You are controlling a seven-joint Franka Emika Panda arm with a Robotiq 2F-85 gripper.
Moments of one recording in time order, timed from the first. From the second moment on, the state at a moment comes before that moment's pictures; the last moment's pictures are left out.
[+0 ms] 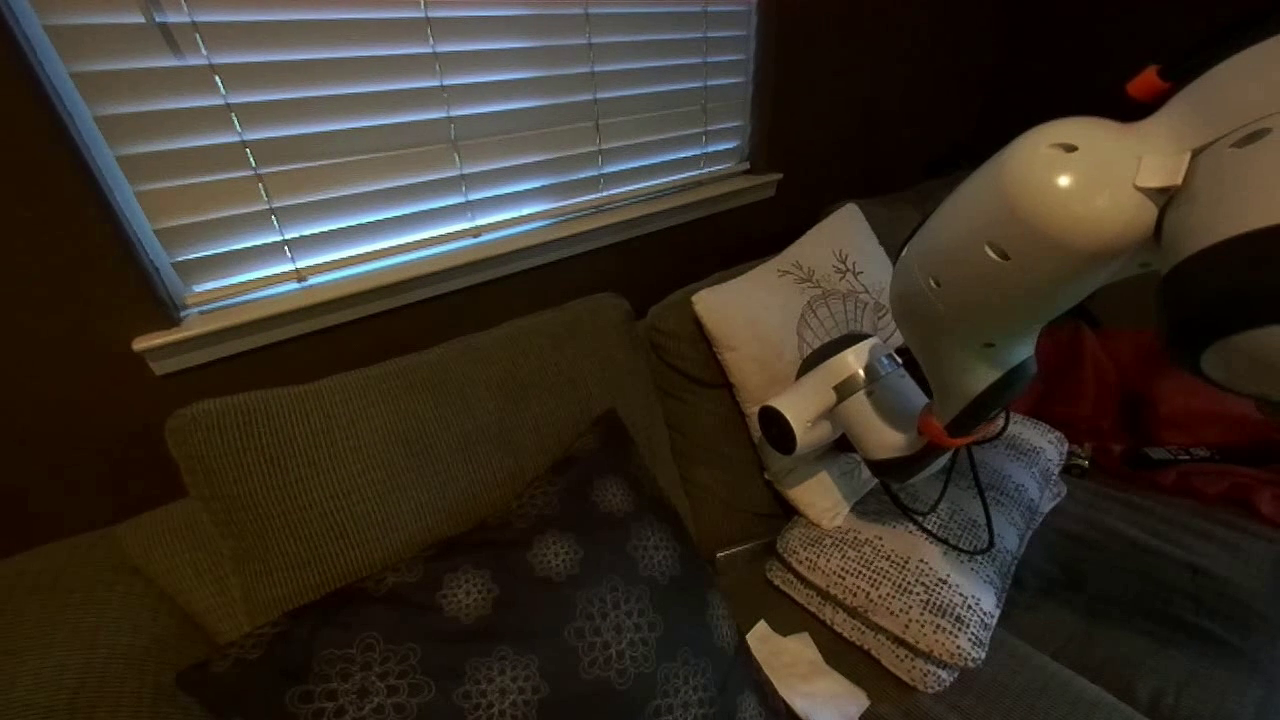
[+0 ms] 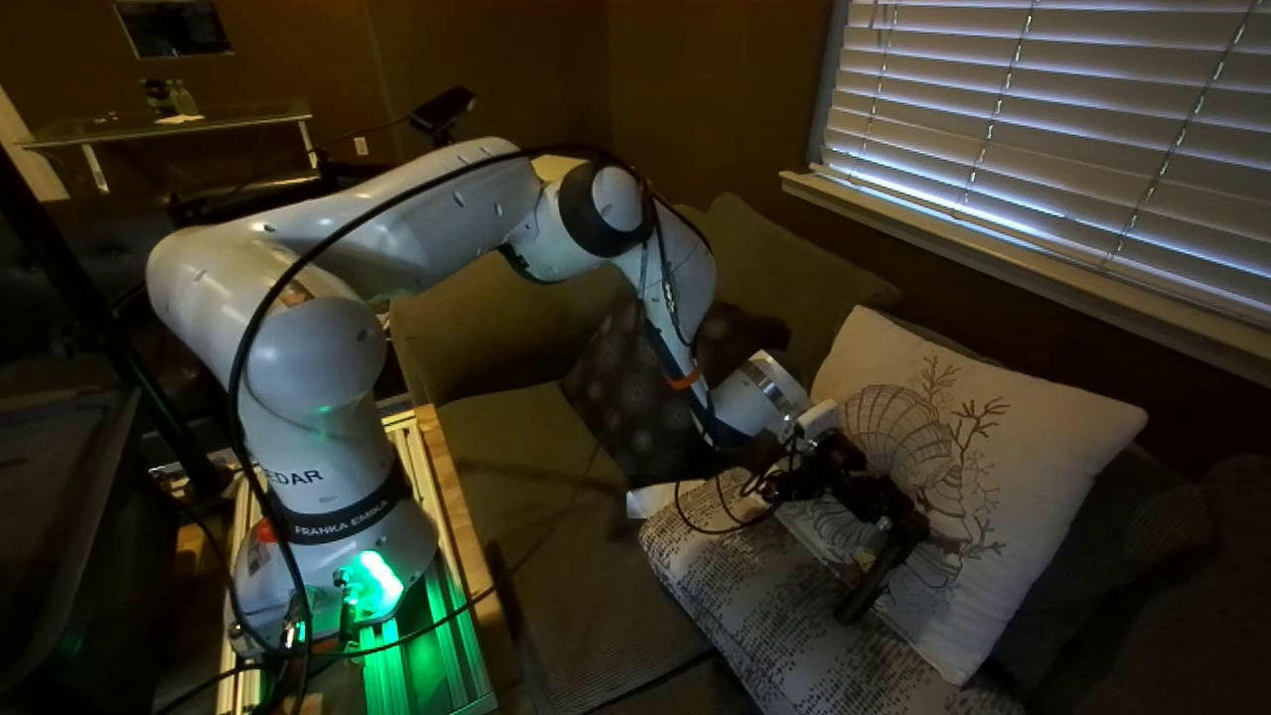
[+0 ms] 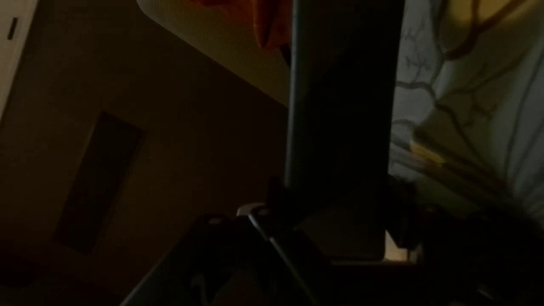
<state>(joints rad) 0.42 1.41 -0.59 -1.35 -0.98 2.00 2.06</state>
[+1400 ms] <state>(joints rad) 0.23 1.17 -0.23 -1.47 -1.19 1.96 2.10</state>
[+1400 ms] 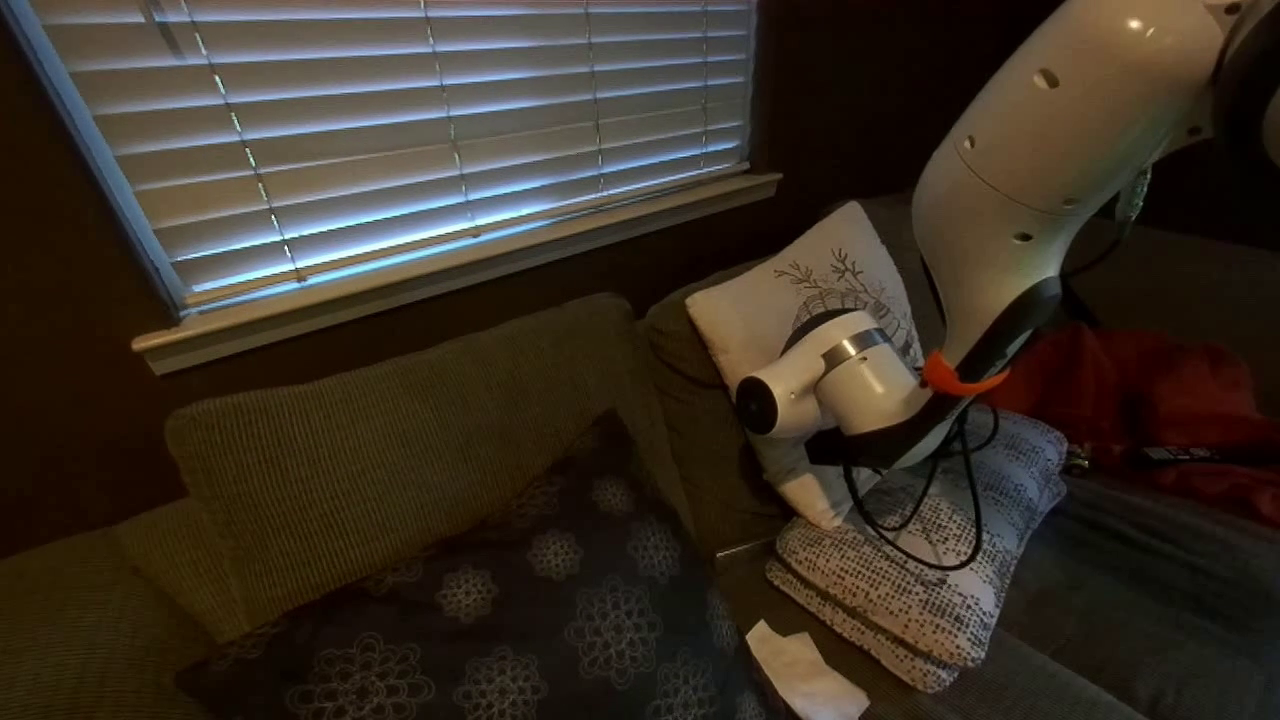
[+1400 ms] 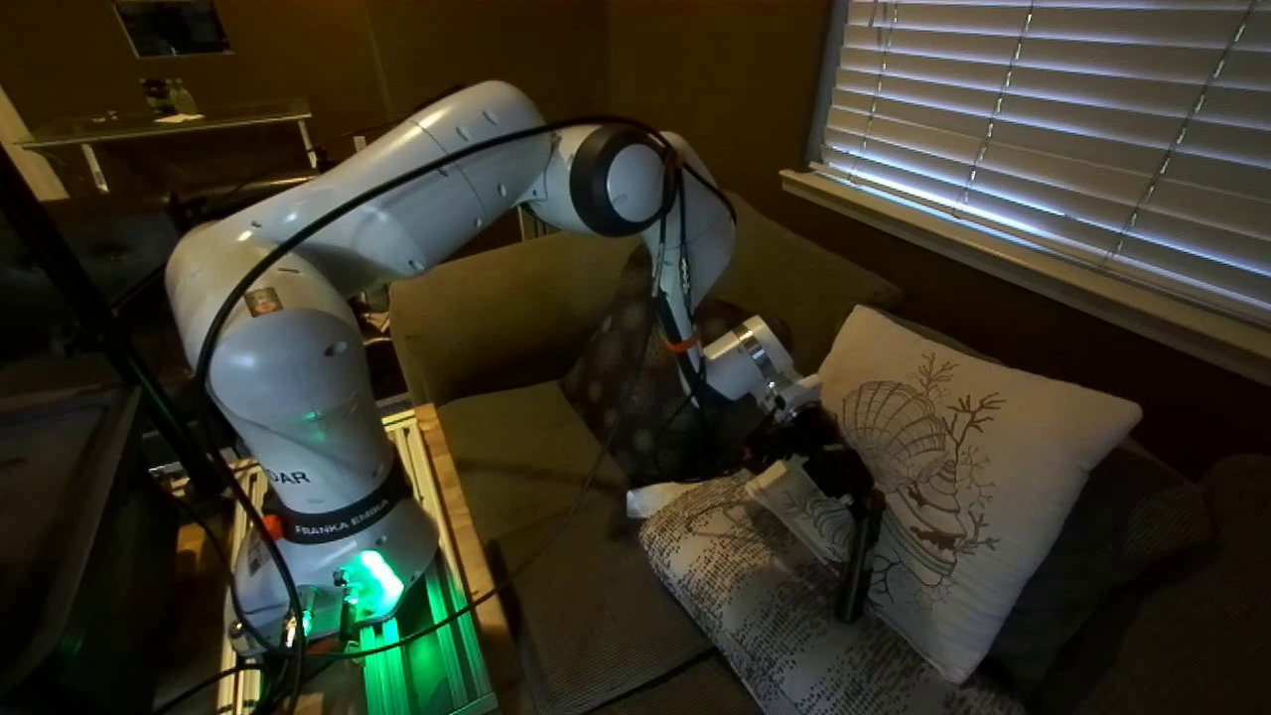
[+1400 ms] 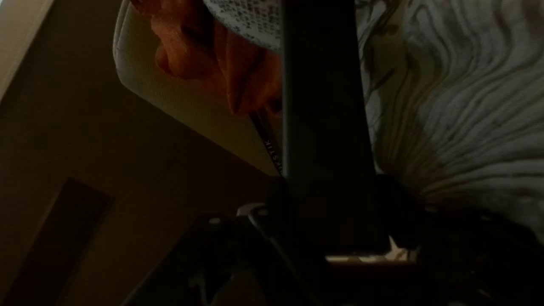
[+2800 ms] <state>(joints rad) 0.12 1.01 -0.16 -1.65 -1.20 2.23 2.11</state>
